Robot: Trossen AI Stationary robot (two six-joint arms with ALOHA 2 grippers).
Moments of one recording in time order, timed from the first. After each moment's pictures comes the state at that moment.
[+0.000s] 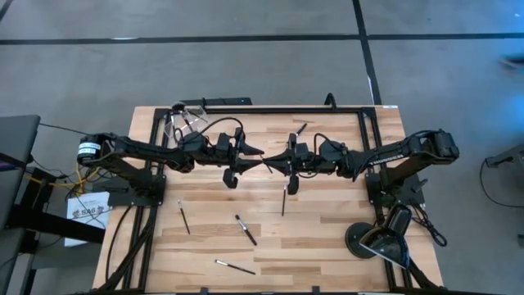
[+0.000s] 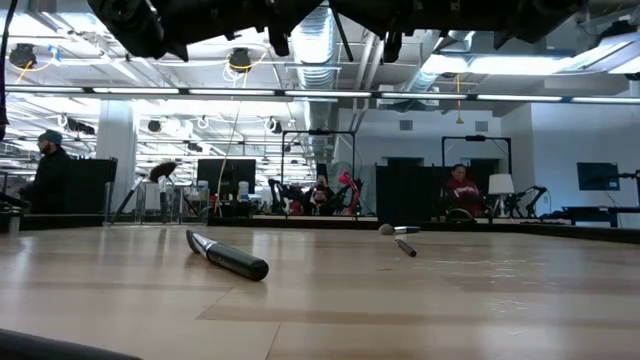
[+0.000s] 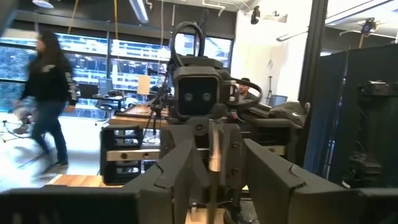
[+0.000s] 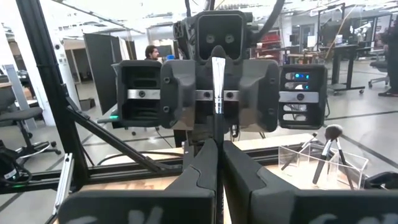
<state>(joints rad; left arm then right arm) 0.08 1.43 0.69 1.02 0.23 -0.10 0.02 1.43 0.76 0.74 0.03 0.05</state>
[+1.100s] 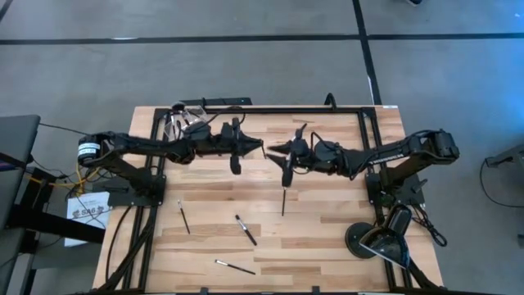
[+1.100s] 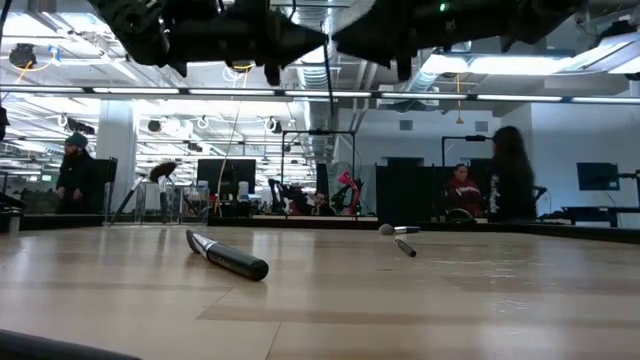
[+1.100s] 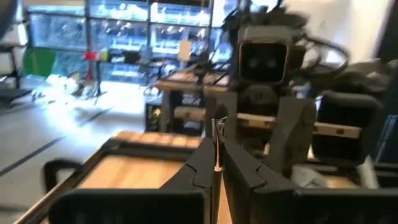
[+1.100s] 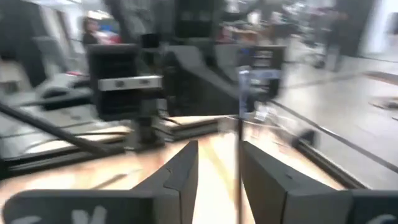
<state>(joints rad) 0.22 1.43 0.69 0.83 0.20 -0.05 0.00 1.43 0.76 0.60 0.25 0.05</state>
